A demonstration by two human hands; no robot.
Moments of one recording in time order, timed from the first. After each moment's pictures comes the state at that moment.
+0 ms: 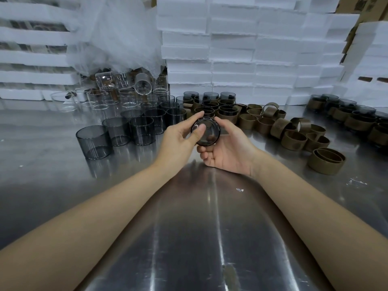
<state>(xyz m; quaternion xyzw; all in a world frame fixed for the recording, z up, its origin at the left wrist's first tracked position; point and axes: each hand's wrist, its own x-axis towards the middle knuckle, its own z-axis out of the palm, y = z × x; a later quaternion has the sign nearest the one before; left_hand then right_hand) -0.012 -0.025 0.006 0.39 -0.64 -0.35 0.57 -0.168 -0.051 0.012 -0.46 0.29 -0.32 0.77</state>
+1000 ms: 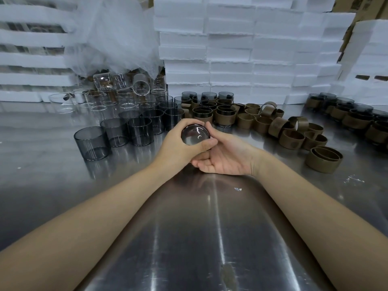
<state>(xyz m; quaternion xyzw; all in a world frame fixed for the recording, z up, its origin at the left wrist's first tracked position) -0.009 -0.031 -0.002 0.38 -0.68 -0.31 0.54 -0.171 -0.048 0.012 -0.46 0.27 -0.24 0.81</state>
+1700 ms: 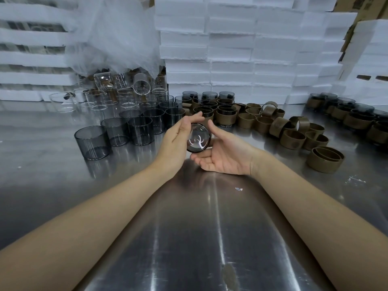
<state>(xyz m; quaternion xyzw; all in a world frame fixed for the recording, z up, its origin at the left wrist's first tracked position) -0.012 -0.025 0.002 0.35 -0.65 -0.36 0.57 -0.169 -0.050 0.011 -0.46 0.30 -0.27 0.79</state>
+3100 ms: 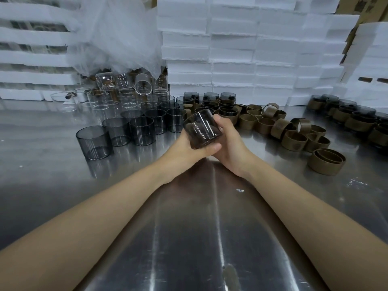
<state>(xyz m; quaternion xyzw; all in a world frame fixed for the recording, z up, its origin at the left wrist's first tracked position) -0.013 -0.028 -0.001 0.37 -0.67 -0.45 0.46 -0.154 -0.044 0.009 -0.55 0.27 -0.47 0.63</state>
